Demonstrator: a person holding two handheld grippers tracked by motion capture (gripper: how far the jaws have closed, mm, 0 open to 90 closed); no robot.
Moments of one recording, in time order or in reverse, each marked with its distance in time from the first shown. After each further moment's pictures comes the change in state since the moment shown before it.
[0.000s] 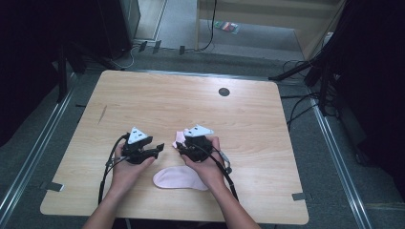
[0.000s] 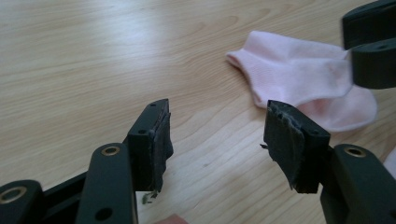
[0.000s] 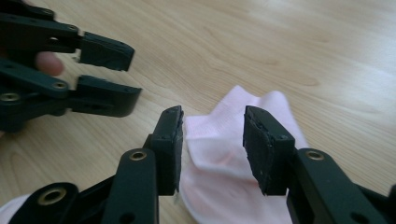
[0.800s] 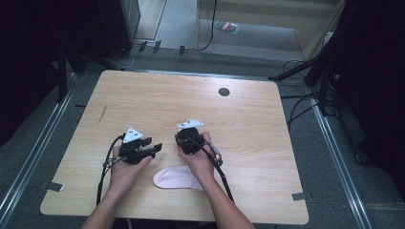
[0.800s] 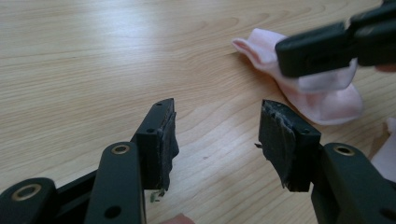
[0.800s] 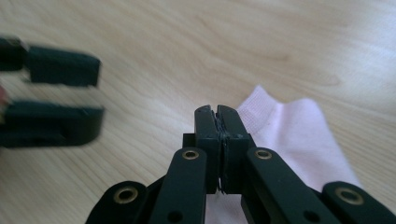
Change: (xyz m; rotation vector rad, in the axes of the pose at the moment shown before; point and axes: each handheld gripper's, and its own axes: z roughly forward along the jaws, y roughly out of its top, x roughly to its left) left arm 0.000 0.002 -0.001 0.004 -0.055 -0.050; right arm 0.000 0.014 0.032 0.066 -0.027 0.070
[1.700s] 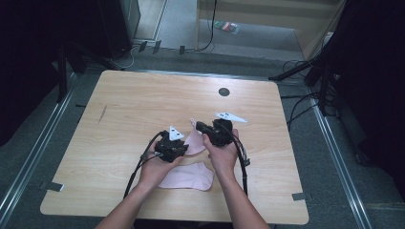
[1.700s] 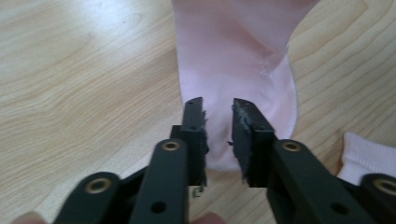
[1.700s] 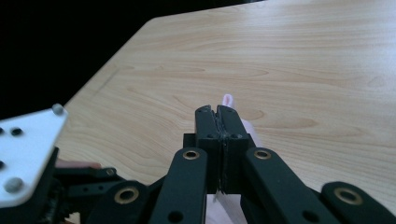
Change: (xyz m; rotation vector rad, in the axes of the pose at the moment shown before) left arm -0.078 0.030 0.058 0.182 0.008 0.197; right arm -0.066 -0.002 -0.062 -0.245 0.119 0.330
